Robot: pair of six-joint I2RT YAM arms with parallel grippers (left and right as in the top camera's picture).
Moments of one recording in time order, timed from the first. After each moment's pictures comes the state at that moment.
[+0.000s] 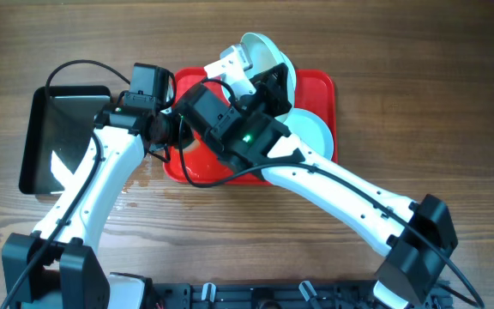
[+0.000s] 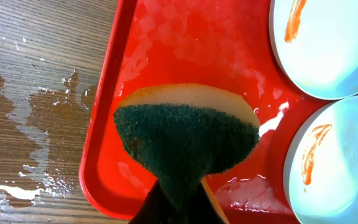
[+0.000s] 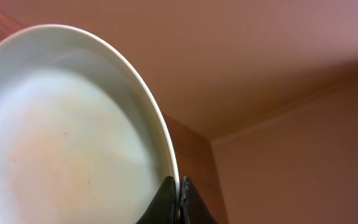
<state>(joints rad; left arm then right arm) -0.20 1.54 1.14 -0.78 0.10 -0.48 0.92 1.82 1.63 -0.75 1.33 -0.01</state>
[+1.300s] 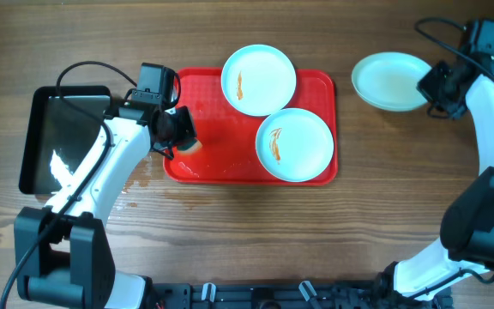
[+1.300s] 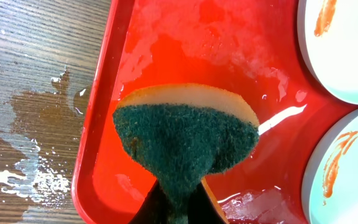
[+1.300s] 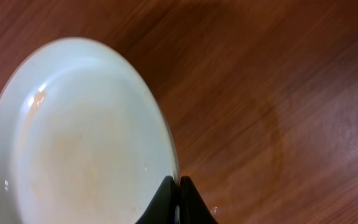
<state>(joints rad) -0.20 1.63 1.14 -0.74 0.10 -0.48 -0.28 1.82 1.49 -0.85 0.04 0.52</state>
